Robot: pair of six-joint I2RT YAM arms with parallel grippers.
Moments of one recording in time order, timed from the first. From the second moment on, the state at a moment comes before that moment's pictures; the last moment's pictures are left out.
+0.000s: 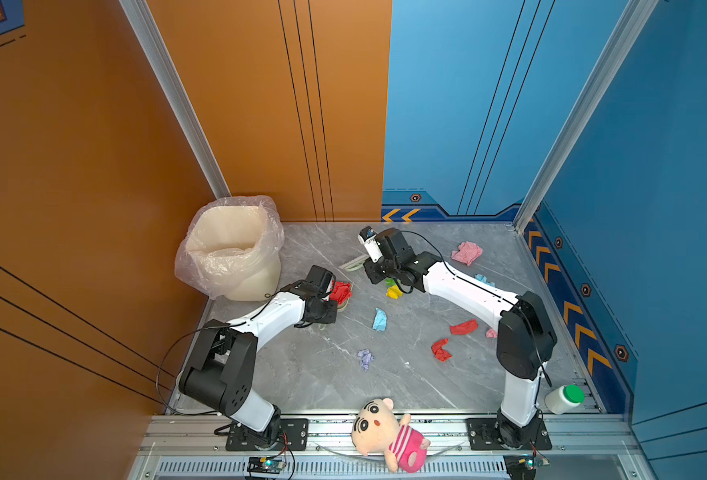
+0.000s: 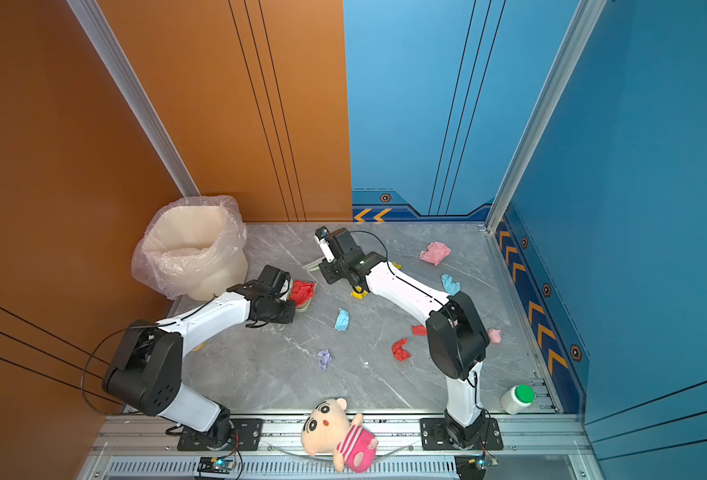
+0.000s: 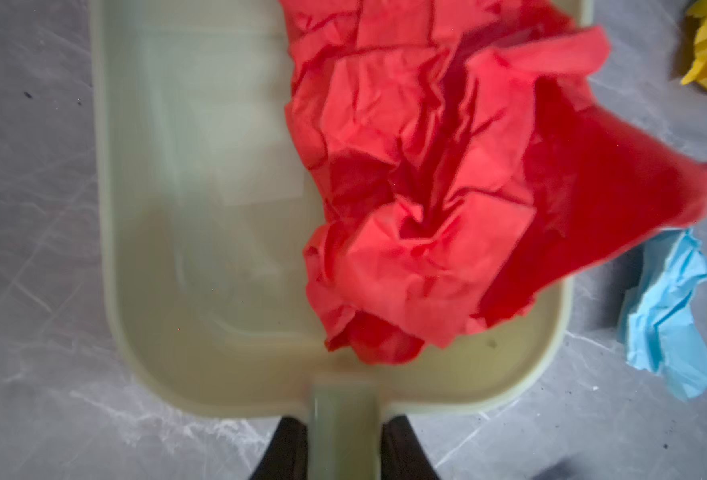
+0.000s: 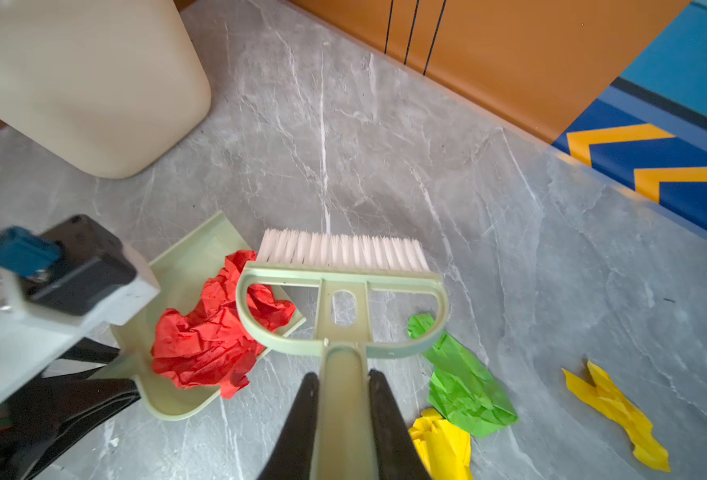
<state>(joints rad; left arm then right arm) -0.38 1.54 0.93 -0.56 0.01 -0.28 0.70 1.86 1.58 -0.39 0.02 0.03</state>
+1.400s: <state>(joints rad) -0.28 1.39 1.51 -1.02 0.12 -0.27 0.46 1.46 1.17 -0.33 0.00 0.11</state>
